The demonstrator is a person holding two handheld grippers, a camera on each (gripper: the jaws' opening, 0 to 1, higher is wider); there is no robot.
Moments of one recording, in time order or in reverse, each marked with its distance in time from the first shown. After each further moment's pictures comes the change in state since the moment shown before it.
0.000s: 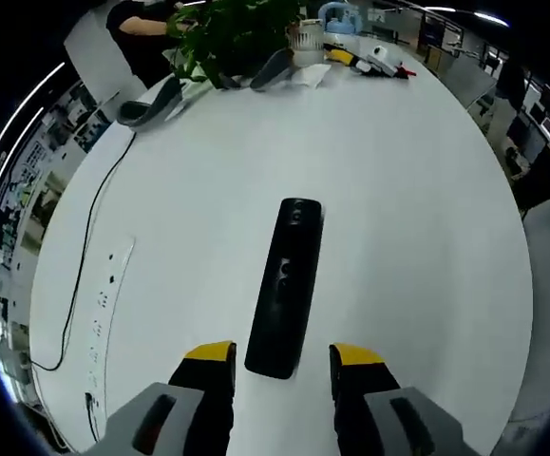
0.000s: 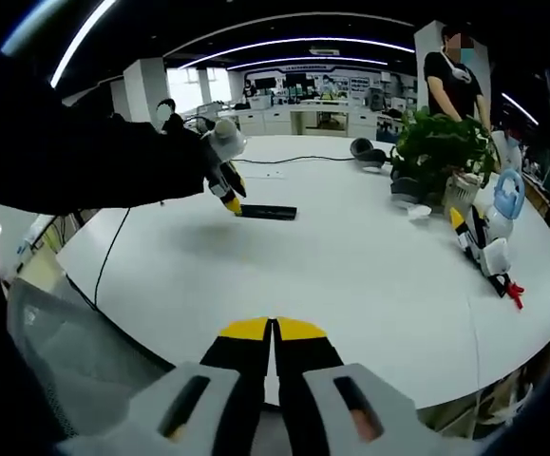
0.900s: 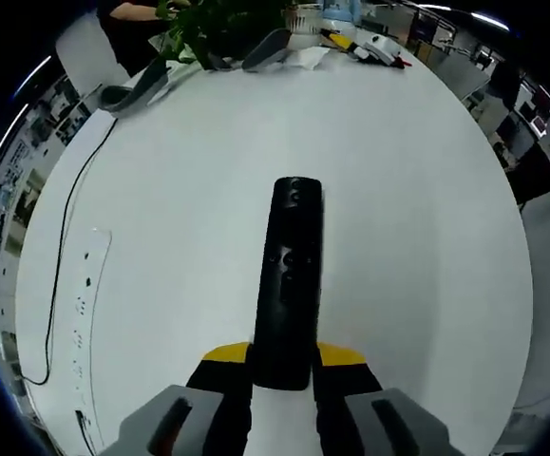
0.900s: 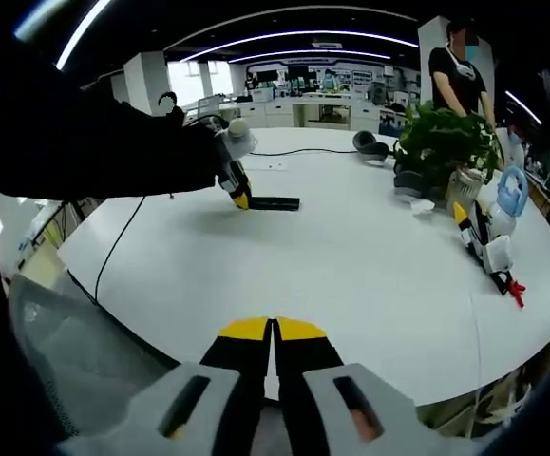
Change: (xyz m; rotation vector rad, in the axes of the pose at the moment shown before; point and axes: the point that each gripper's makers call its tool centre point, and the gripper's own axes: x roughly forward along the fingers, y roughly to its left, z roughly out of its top) left arm 0.014 0.004 -0.004 0.047 0.026 -0.071; right arm 0.000 0.002 -0.004 -0.002 0.027 0.005
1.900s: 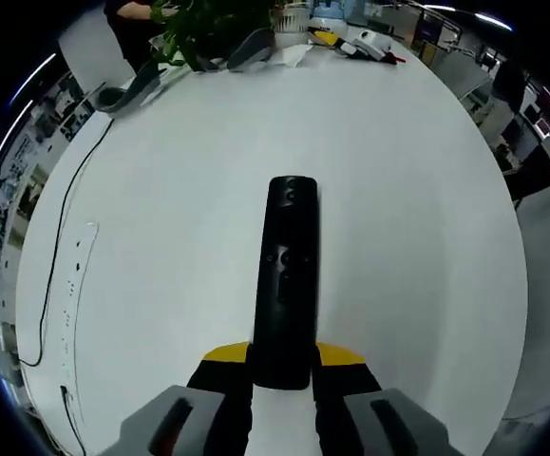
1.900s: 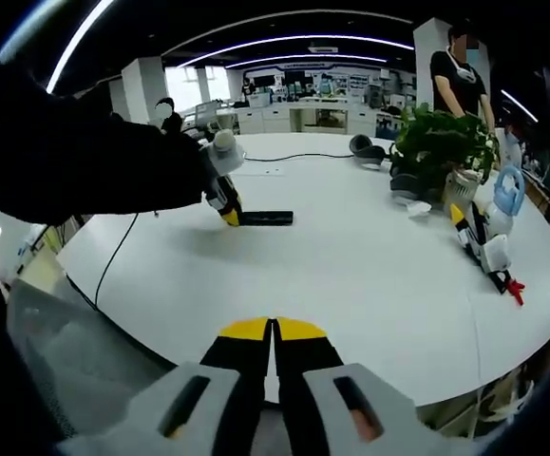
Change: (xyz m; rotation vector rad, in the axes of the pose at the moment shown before) left arm -0.002 -0.047 -0.009 -0.026 0.001 0.011; right arm -0.002 -0.003 0.002 0.013 -0.020 -0.006
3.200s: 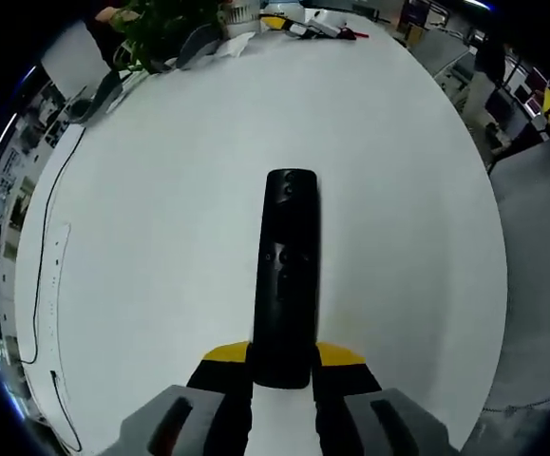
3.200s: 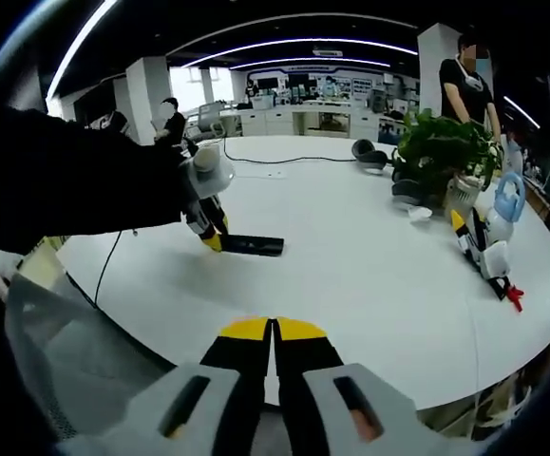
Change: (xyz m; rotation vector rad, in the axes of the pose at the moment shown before) left arm -0.004 -0.068 -0.023 0.067 0.076 -0.023; right arm -0.001 0.000 0.002 -0.017 -0.015 0.001
